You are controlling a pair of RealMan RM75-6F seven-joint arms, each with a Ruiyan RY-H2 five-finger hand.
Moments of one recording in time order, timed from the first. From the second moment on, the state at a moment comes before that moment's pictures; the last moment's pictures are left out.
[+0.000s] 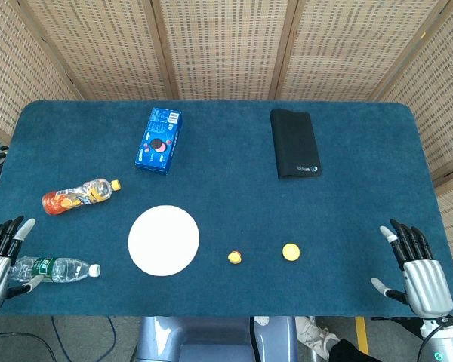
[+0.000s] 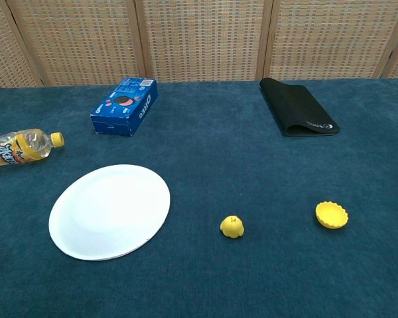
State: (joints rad) left arm -0.04 -1.18 0.02 -1.51 1.62 1.59 0.01; right arm 0.04 -1.18 0.02 -1.60 -1.66 1.59 0.02
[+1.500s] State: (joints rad) left arm -0.03 -1.16 0.01 -1.52 1.62 1.60 0.02; right arm 0.14 -1.17 0.04 -1.72 -1.69 1.48 0.00
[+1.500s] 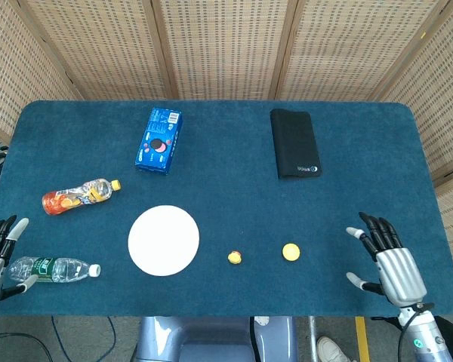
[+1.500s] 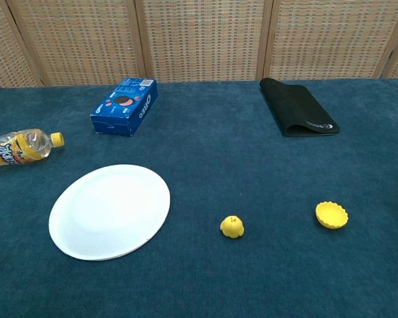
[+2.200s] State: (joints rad) left arm -0.03 -1.16 0.01 -1.52 1.62 1.59 0.02; right arm 0.34 -1.38 0.08 -1.87 -1.62 1.18 -0.24
